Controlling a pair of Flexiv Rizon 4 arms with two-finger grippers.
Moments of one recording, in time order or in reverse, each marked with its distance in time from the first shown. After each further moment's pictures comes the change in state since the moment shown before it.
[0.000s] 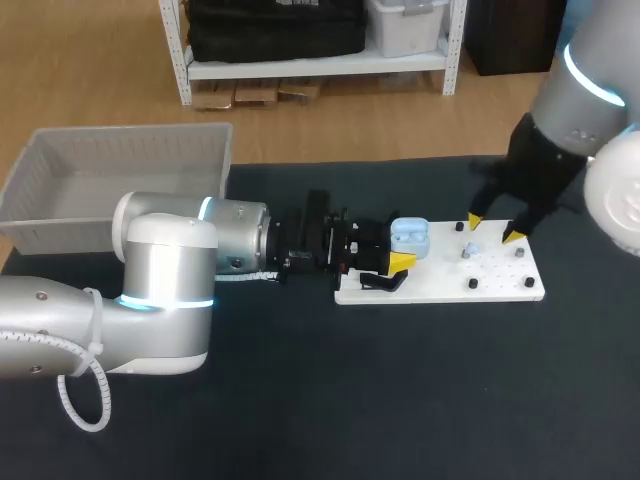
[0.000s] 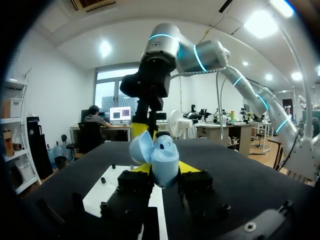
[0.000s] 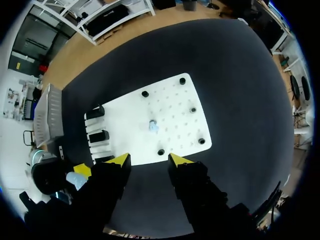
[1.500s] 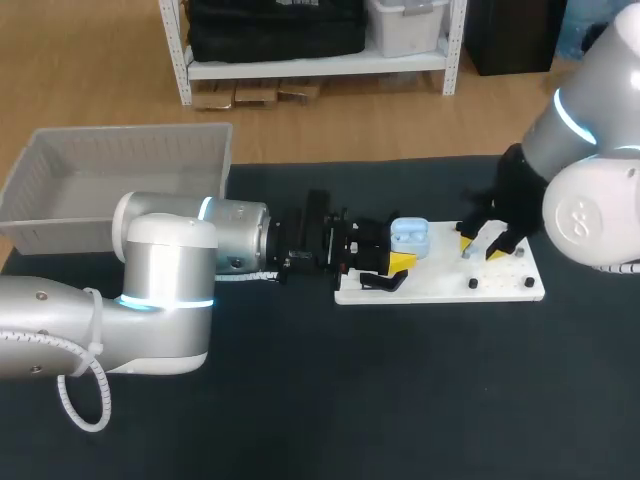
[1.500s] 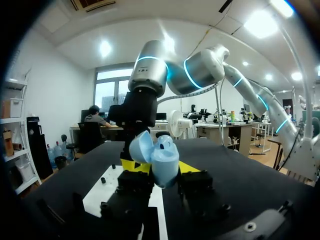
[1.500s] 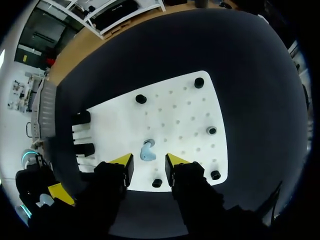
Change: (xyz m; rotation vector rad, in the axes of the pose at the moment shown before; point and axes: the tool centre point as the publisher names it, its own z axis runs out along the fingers) left arm 0.000 0.000 0.000 0.000 0.000 0.000; right arm -0.021 -0.011 0.065 -0.048 0.019 -0.073
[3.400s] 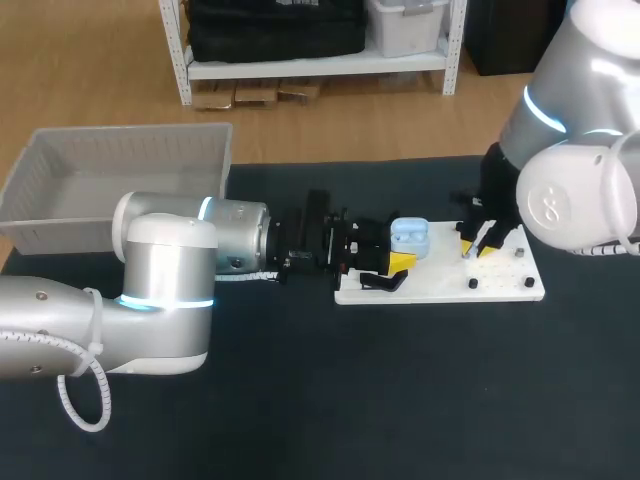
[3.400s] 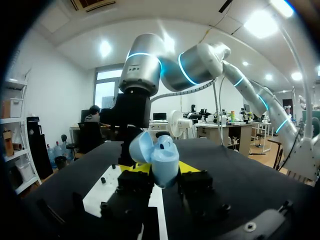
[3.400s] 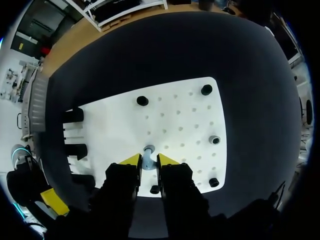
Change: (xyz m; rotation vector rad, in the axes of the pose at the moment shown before) left arm 0.000 0.000 0.000 0.000 0.000 0.000; right arm -0.006 0.001 0.009 0.080 0.031 -0.049
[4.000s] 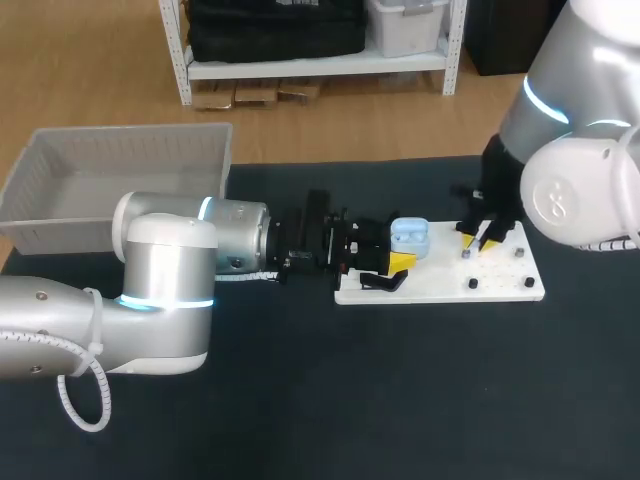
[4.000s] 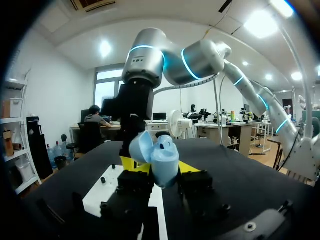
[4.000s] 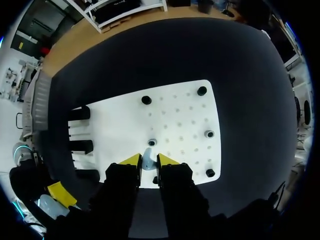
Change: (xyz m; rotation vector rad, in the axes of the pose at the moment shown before) left arm 0.000 0.000 0.000 0.000 0.000 0.000; right arm 0.005 0.004 -0.022 0.020 -0.015 -0.006
